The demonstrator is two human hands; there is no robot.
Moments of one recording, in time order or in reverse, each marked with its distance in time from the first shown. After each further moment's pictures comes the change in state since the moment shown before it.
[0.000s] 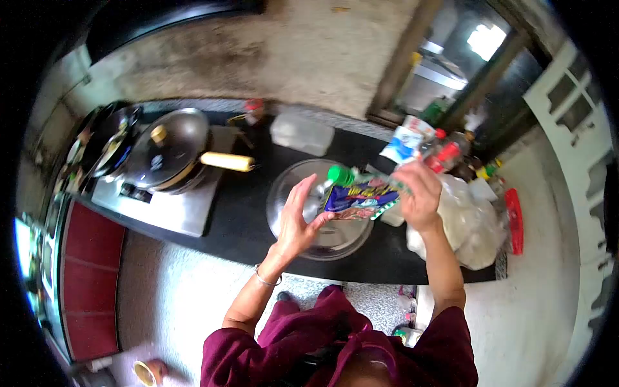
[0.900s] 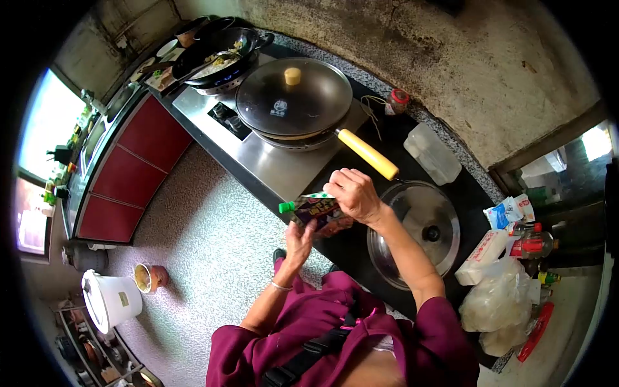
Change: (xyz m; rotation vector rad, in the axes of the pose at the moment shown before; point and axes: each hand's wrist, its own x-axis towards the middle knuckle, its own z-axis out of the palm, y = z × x) left_hand -0.139 -0.147 -0.120 -0.374 0.707 -0.588; right_hand 0.050 -0.107 0.326 0.575 -0.345 -0.340
